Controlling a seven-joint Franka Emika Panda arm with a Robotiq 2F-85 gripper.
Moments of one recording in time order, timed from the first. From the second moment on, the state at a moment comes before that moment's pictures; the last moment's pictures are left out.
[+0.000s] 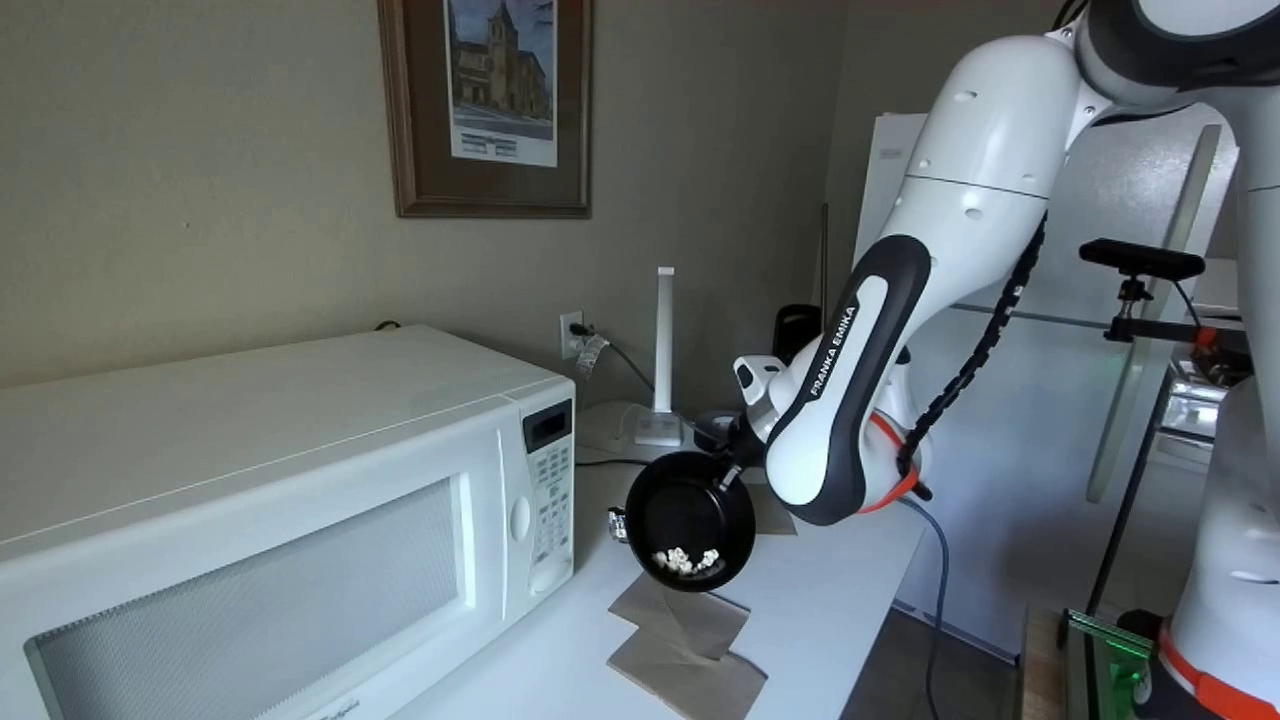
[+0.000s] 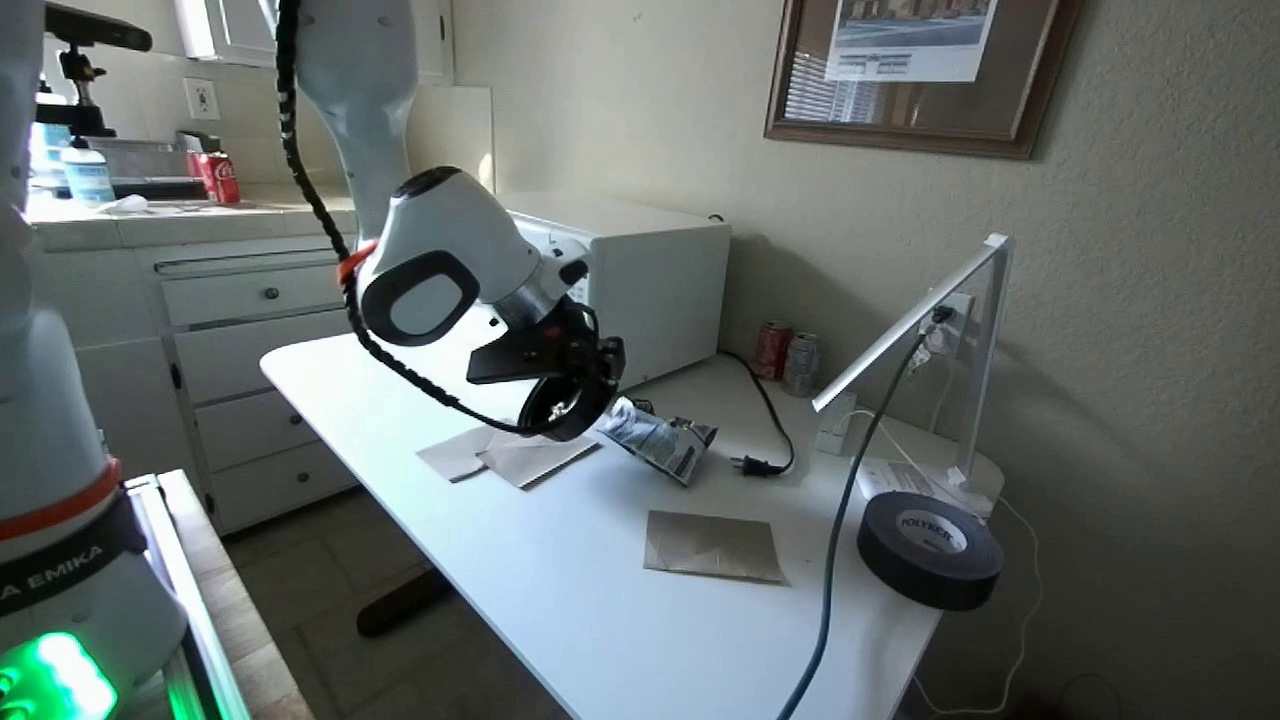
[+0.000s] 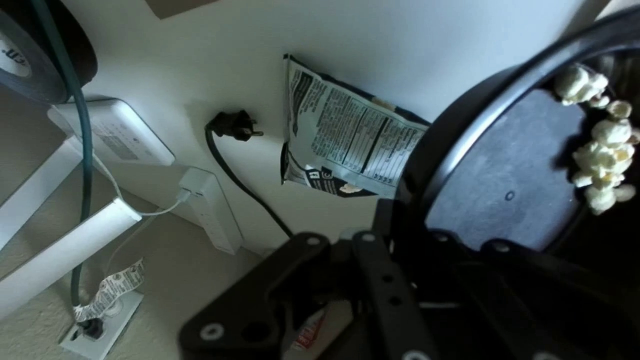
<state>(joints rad) 0.05 0.24 0.01 -2.74 0.38 3.71 -0.73</state>
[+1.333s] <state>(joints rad) 0.16 0.37 -0.07 -2.74 0.35 4.03 -0.72</state>
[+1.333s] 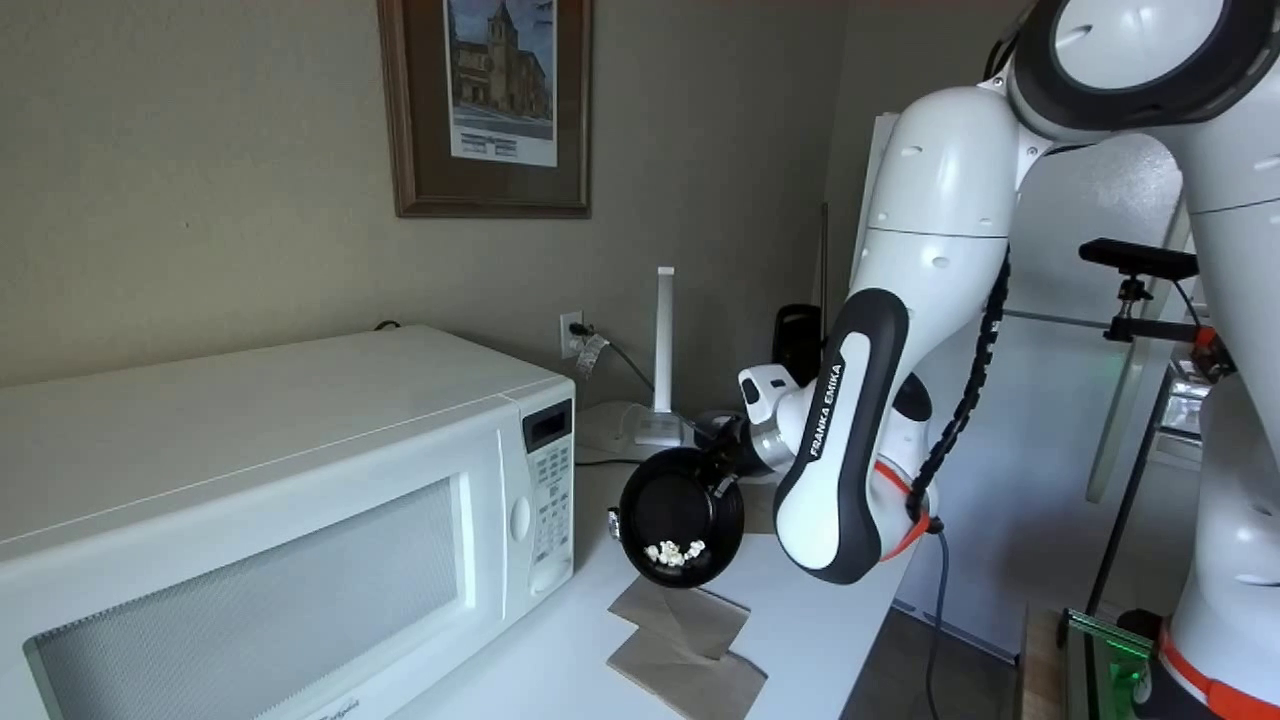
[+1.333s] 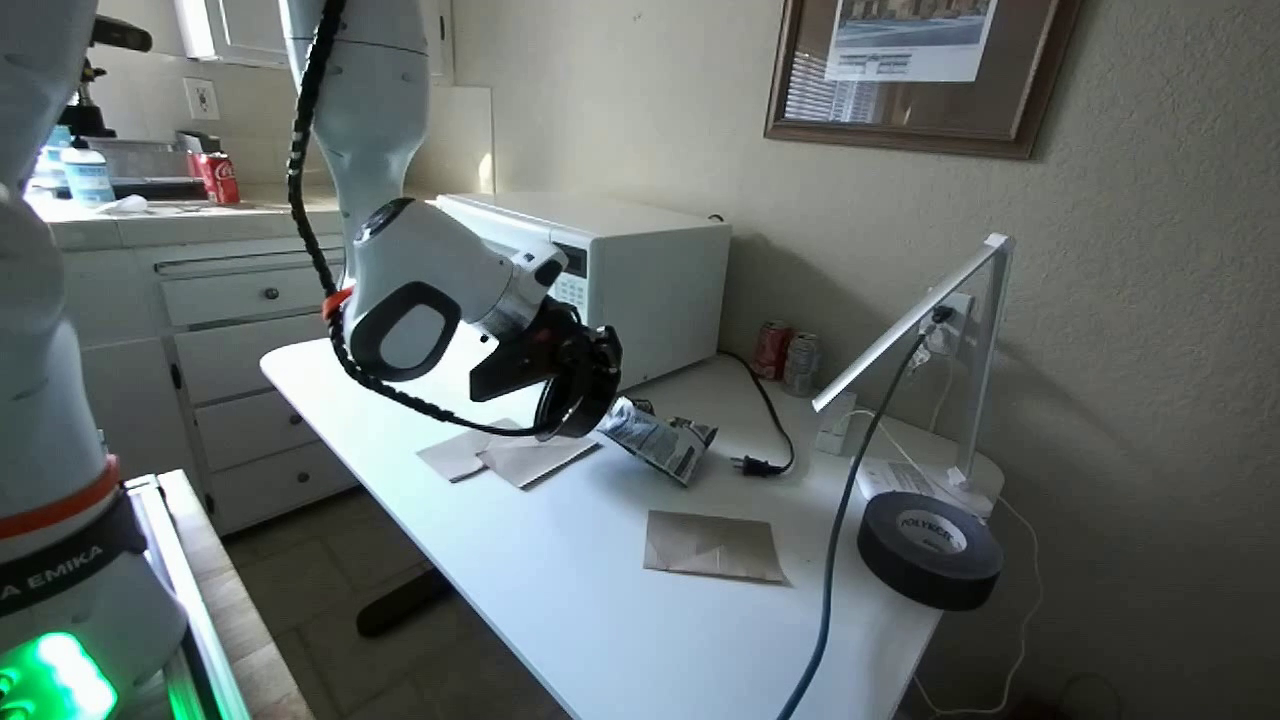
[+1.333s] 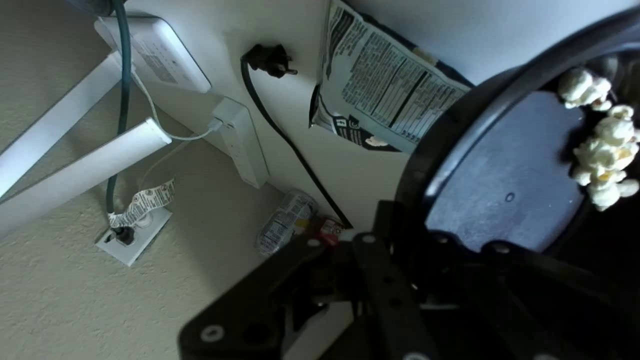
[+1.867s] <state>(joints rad) 0.17 0.42 -0.08 -2.74 0.31 4.15 -0.72</state>
